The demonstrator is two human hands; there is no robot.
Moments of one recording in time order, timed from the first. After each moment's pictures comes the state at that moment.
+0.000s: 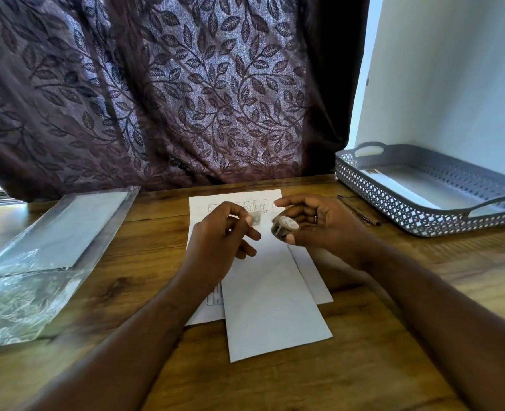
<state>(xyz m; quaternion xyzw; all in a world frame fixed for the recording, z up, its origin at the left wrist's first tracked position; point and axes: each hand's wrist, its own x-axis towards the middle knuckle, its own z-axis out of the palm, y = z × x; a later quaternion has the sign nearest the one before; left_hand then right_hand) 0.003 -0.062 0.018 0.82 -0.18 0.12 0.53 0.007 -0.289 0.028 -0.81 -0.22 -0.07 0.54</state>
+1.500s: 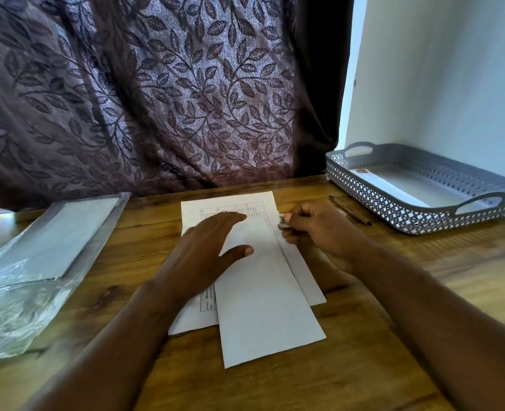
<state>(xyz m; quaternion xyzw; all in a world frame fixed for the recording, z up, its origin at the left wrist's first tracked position) 0.011 -0.041 0.017 0.94 -0.25 0.11 0.19 0.007 -0.277 0.033 -0.79 -0.02 -0.02 0.61</state>
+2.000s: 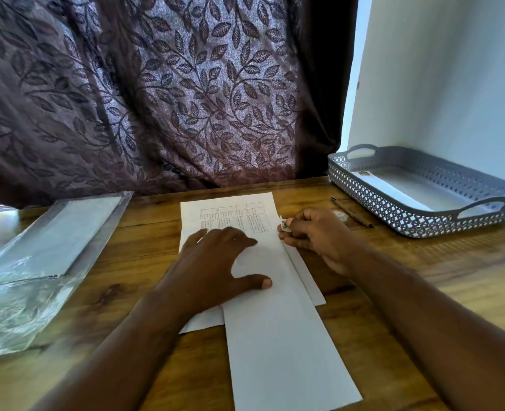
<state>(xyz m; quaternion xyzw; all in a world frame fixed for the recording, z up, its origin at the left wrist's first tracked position) -0.009 -0.051 0.024 0.97 -0.25 0.03 0.04 0.017 -0.276 0.019 -0.75 0.02 0.00 0.67</state>
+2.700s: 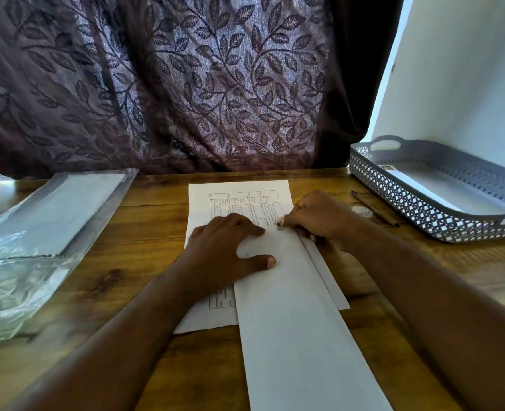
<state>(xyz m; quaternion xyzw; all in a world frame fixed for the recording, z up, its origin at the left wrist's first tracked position) 0.022 -0.043 0.005 0.96 -0.21 0.01 0.15 0.054 -0.251 0.034 -0.92 0.02 0.02 0.40</state>
